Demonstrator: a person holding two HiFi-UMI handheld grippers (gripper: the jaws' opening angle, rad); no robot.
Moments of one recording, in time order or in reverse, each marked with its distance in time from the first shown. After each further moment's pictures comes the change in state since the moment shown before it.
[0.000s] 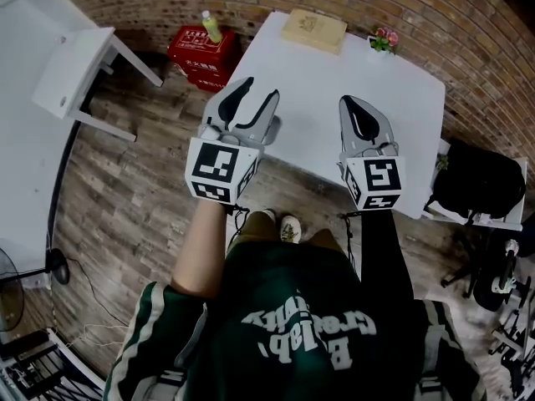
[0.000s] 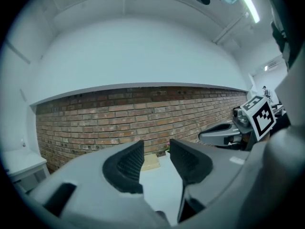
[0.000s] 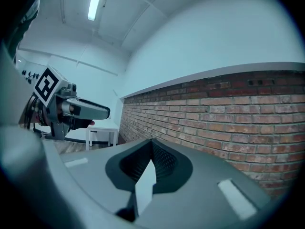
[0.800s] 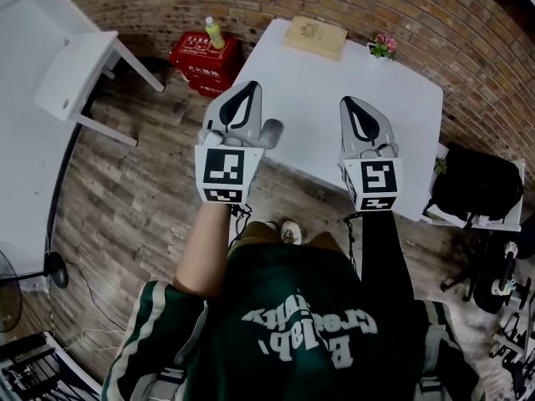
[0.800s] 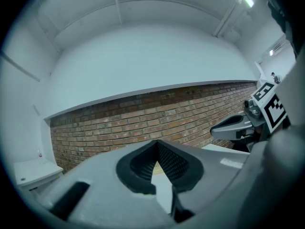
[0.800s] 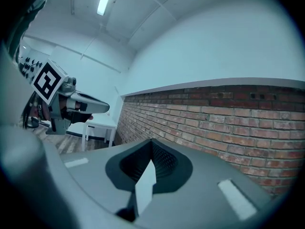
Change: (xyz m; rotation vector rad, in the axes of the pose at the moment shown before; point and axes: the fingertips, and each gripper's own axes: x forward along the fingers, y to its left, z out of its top) left arm -0.016 0.022 0.015 0.075 -0.042 0.156; right arm -0.003 0.008 0.018 -0.099 -0.007 -0.027
